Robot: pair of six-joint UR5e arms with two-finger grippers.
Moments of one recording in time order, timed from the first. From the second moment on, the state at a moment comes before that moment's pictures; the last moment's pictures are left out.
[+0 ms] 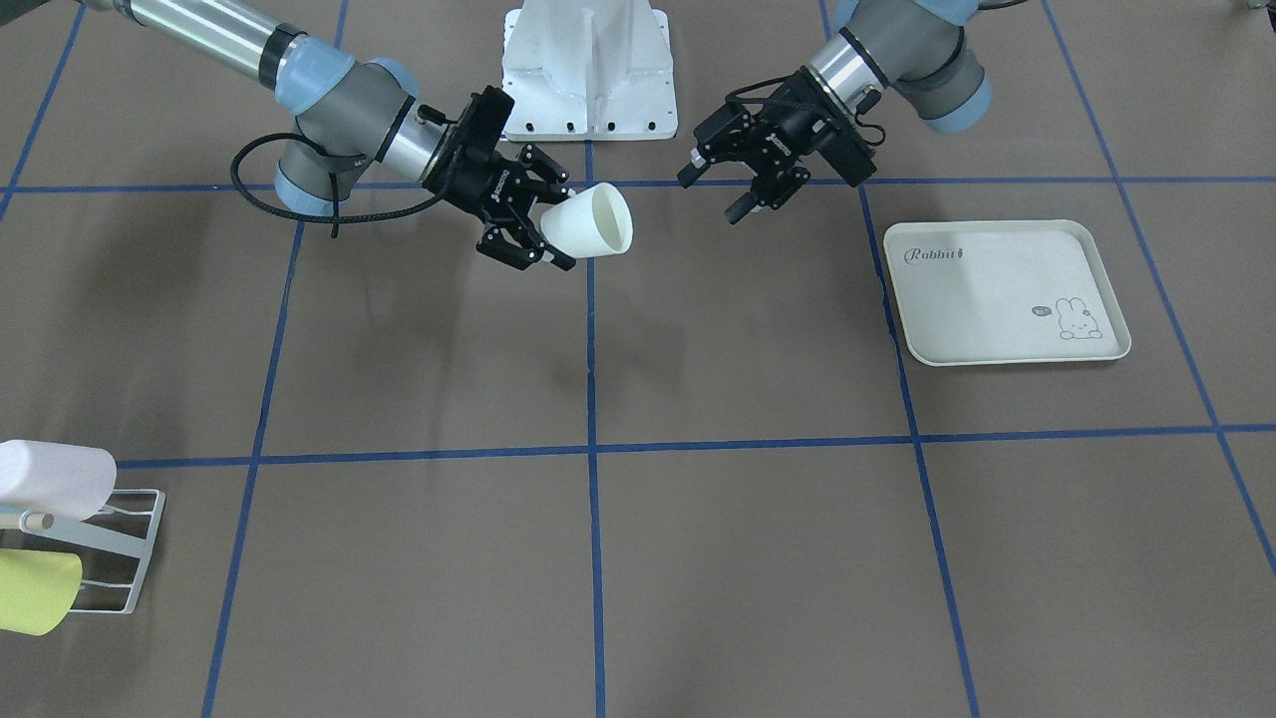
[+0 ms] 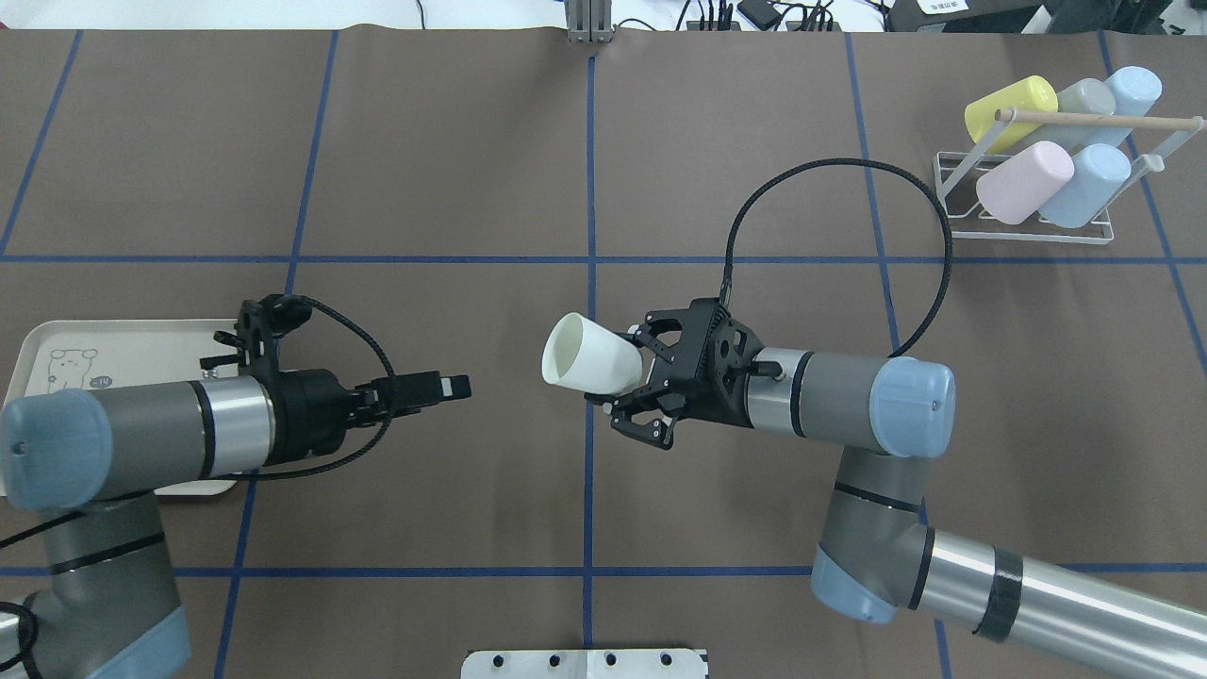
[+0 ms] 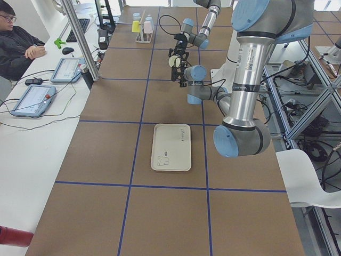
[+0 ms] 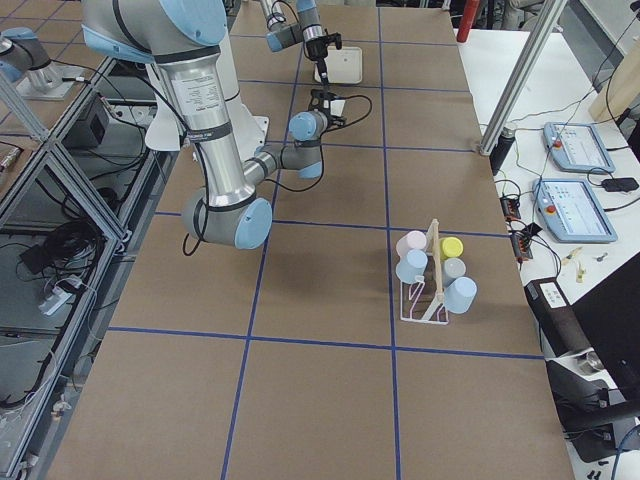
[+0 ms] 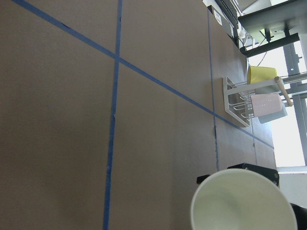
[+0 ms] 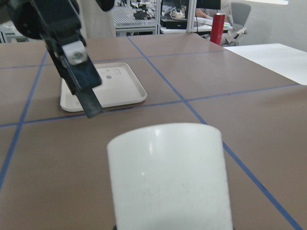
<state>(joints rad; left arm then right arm) -0.45 -1.70 -1.90 -2.67 -1.67 -1.51 0.44 -1.15 1.56 -0.27 1.68 0.23</state>
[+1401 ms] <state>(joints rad) -1.01 -1.23 -2.05 -2.30 -1.90 -0.48 0.90 -1.28 2.26 -2.02 1.61 -0.66</state>
